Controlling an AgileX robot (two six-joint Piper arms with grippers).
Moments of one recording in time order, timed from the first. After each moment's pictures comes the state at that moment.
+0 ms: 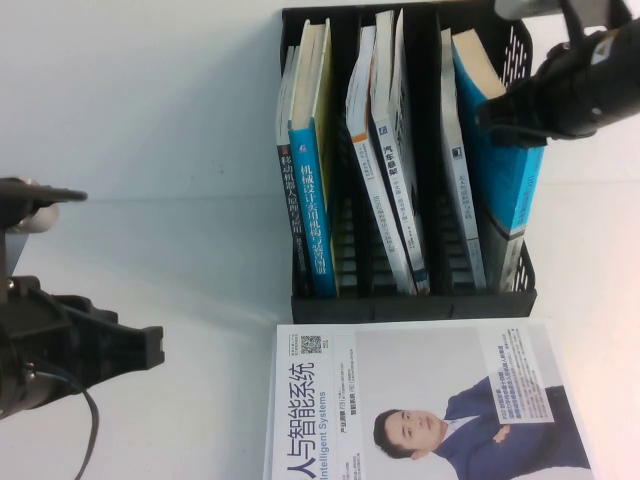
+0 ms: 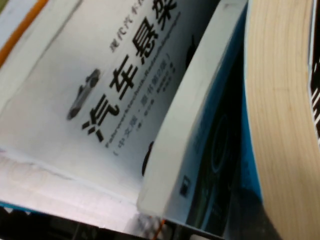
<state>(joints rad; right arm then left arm) 0.34 1.72 -1.56 0.11 0.73 -0.01 -0.71 0.93 -0.88 0.43 0.86 -0.89</state>
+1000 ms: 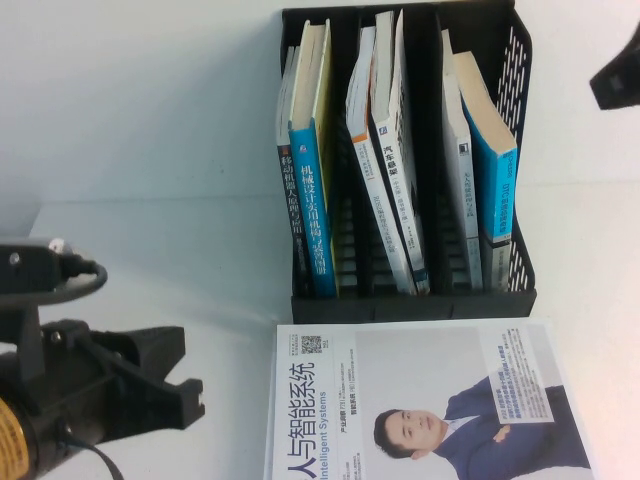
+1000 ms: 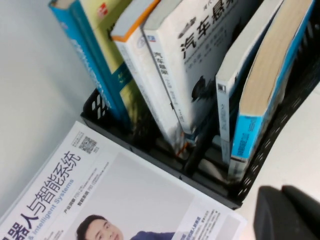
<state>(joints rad) 0.34 1.42 -1.66 0.18 1.16 -0.21 -0.71 0.86 -0.65 0.45 0.44 -0.88</state>
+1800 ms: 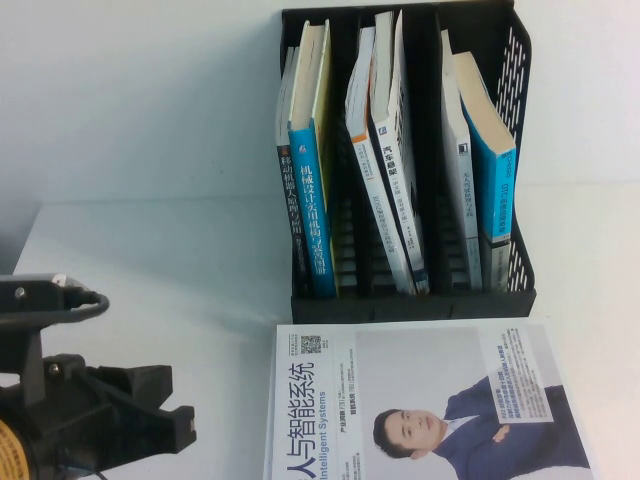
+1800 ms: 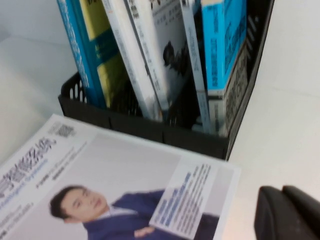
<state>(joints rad) 0.34 0.49 -0.44 0.18 0.43 -0.17 -0.71 0.85 -0.59 0.41 0.48 -0.92</state>
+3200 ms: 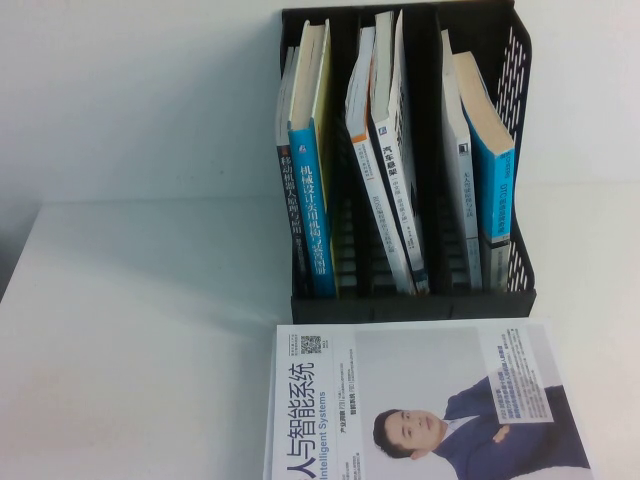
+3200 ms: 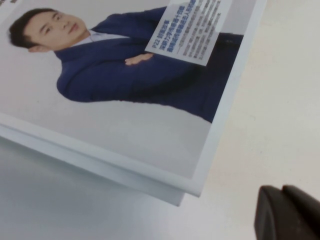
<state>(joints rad) 0.34 0.48 -0.10 0.19 0.41 -0.17 -0.16 0.21 -0.32 0.22 0.49 -0.60</state>
